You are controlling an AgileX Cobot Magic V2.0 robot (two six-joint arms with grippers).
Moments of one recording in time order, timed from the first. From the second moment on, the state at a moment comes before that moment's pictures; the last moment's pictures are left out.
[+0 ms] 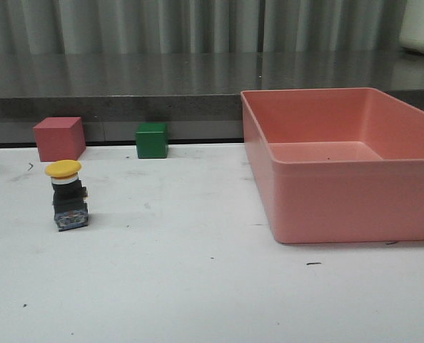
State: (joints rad) left arm -0.31 0.40 -0.51 0.10 0.39 -0.17; right arm 0.19 0.09 -0.33 -0.13 0.54 0.28
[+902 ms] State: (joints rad) left arm -0.31 0.05 -0.51 0.10 0.61 -0.17; right arm 0.19 0.09 -0.33 -0.13 0.54 0.28
